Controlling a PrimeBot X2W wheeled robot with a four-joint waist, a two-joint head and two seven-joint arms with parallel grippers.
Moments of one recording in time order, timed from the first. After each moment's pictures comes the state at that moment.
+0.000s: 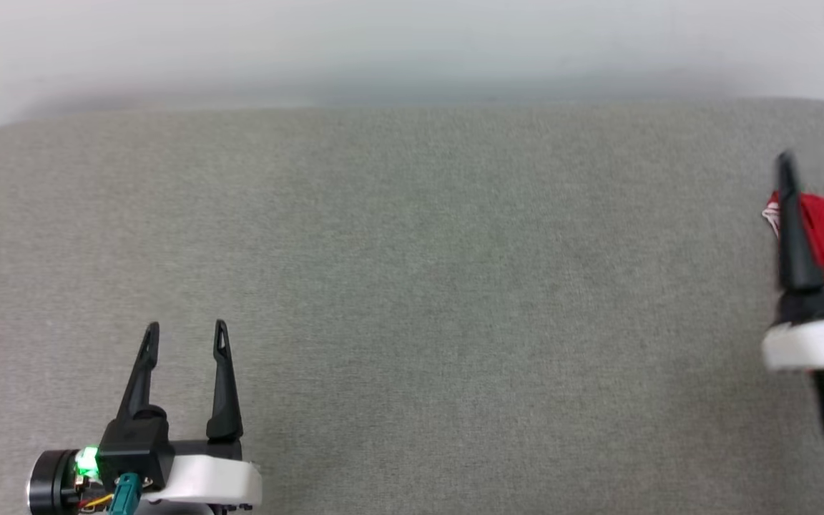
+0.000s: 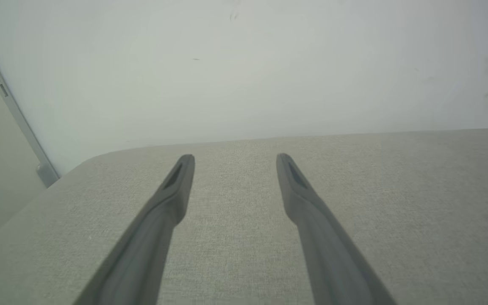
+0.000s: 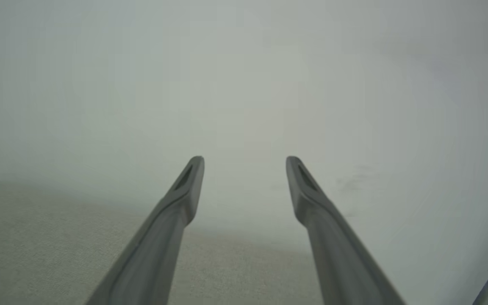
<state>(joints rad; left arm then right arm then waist) 0.03 0.11 -0.04 -0.06 -0.05 0.12 -0.26 -0.31 -0.27 -0.08 0.01 0.12 0.13 -0.21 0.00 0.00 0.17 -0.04</state>
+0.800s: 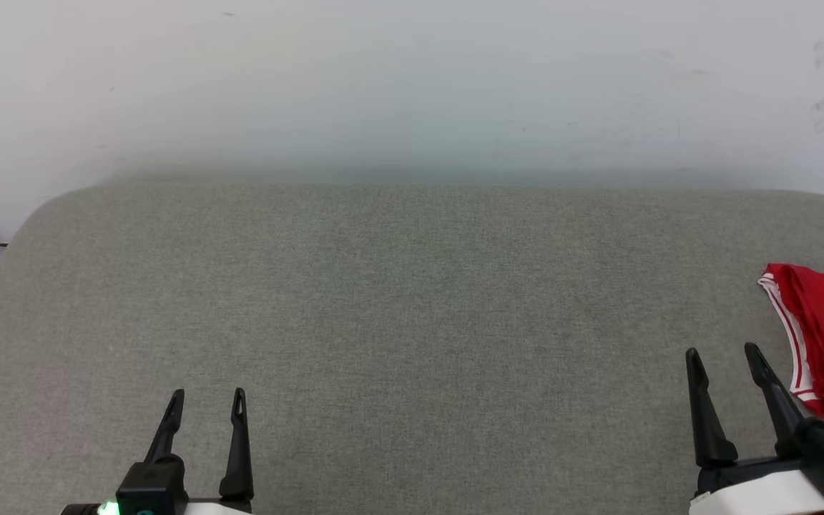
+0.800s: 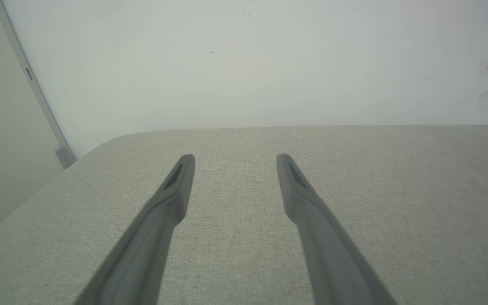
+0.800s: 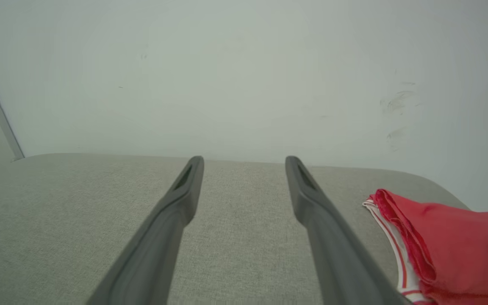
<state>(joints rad) 0.12 0.10 -0.03 0.04 -0.07 0.05 -0.26 0.07 -0.08 -0.05 0.02 0.12 0.13 -0.25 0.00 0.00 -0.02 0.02</state>
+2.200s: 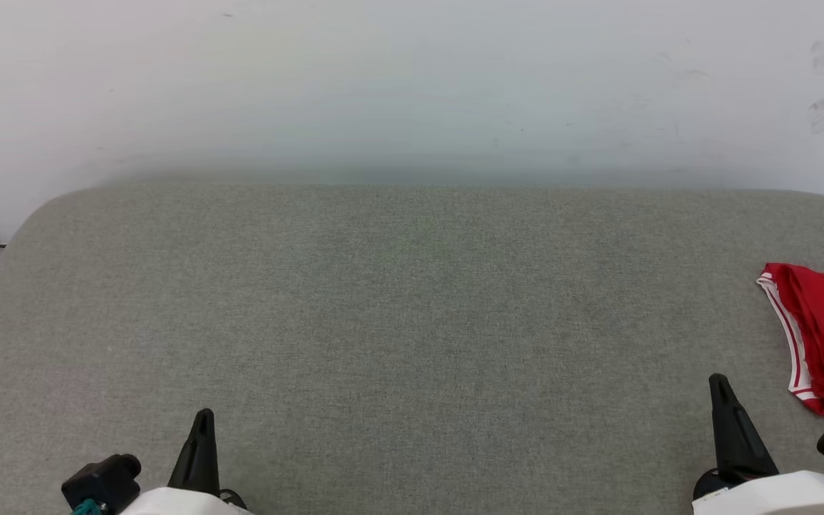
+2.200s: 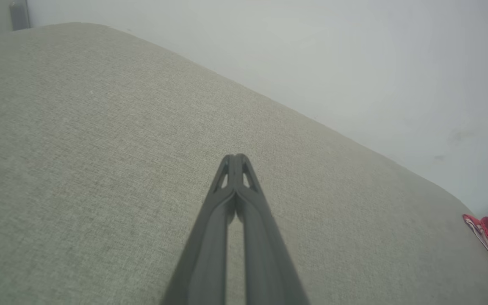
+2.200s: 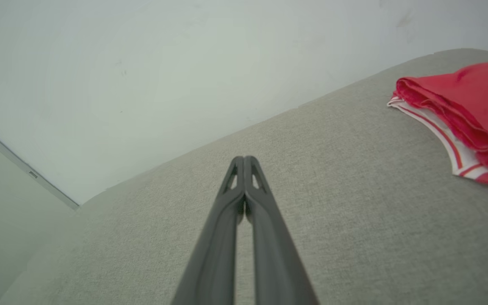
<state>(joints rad) 0.09 0.07 0.02 0.15 -0.51 -0.02 -0.15 0.08 -0.06 -0.06 0.12 0.54 0.13 -0.16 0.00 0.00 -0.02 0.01</state>
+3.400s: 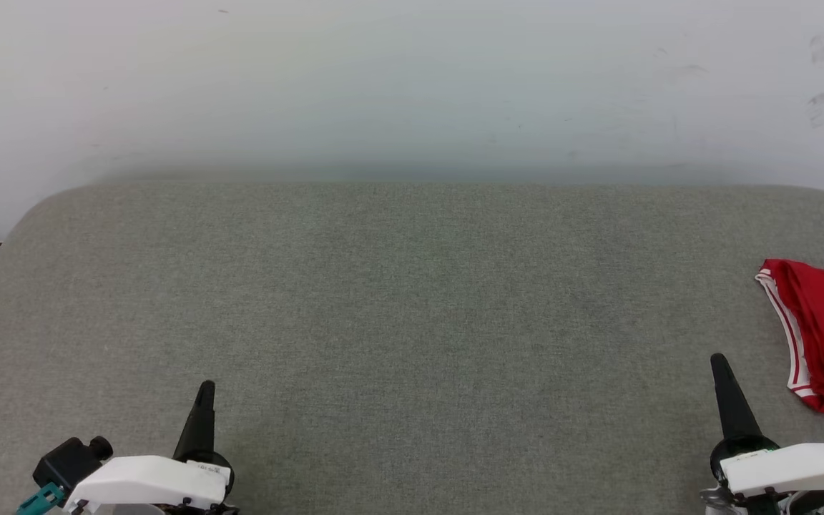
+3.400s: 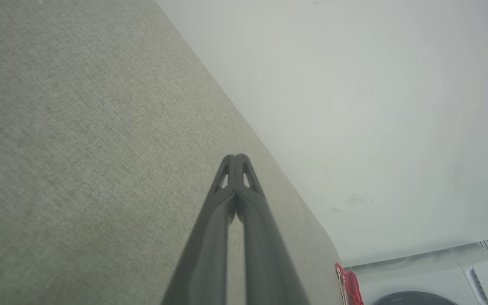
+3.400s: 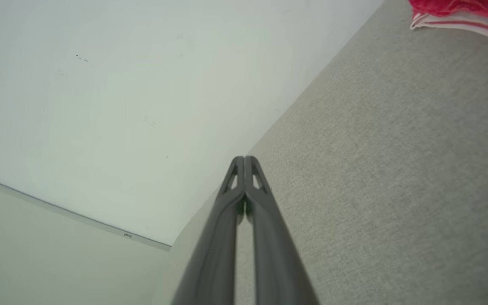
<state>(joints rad) 0.00 0.06 0.06 0.20 -1.01 -0.07 -0.03 0.00 -0.06 -0.07 0.18 1.04 0.13 -0.04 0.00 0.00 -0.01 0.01</state>
